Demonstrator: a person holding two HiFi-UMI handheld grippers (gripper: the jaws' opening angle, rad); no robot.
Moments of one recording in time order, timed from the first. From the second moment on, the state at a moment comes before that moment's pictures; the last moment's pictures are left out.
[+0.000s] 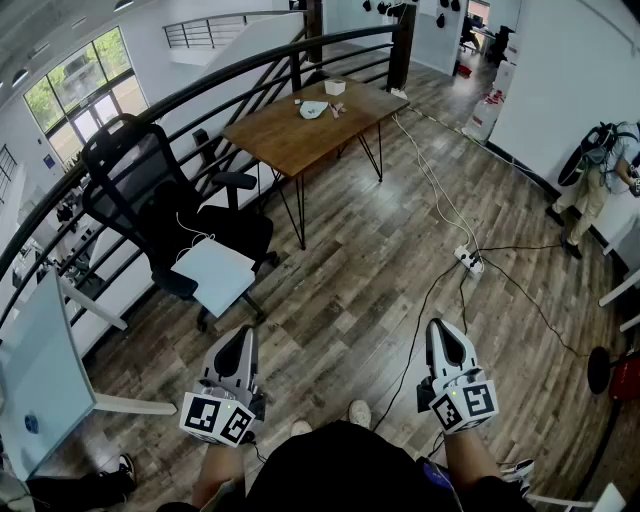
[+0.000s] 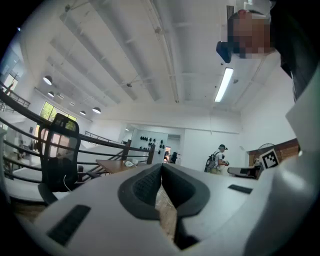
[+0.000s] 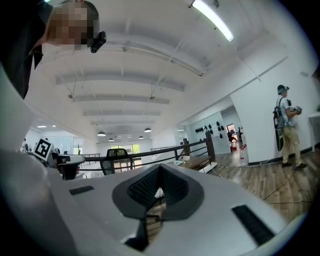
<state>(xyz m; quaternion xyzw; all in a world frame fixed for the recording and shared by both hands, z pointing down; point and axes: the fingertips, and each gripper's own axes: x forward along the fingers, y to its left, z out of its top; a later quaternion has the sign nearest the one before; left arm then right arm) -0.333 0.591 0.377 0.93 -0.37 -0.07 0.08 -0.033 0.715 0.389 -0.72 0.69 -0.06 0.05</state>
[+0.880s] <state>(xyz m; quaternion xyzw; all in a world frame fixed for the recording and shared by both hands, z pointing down) -0.312 0.596 0.378 0.93 -0.34 -0.06 0.09 -0.027 0.714 0.376 -0.71 0.70 -0.05 0.08</state>
